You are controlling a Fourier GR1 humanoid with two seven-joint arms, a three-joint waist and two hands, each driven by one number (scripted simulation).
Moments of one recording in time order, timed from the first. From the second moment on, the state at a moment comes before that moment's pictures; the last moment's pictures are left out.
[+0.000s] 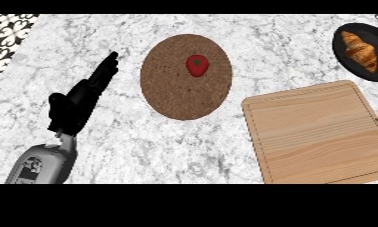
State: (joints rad) left arm -0.21 0.29 -0.14 -1.57 0.05 -0.04 0.18; right arm -0.71 -0.83 -0.48 -0.11 0.06 0.25 -0.77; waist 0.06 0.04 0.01
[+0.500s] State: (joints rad) left arm -0.19 0.28 -0.15 -1.59 0.03 -0.02 0.19; right arm -0.58 -0.84 -0.51 -0.13 0.03 0.32 -0.86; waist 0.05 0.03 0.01
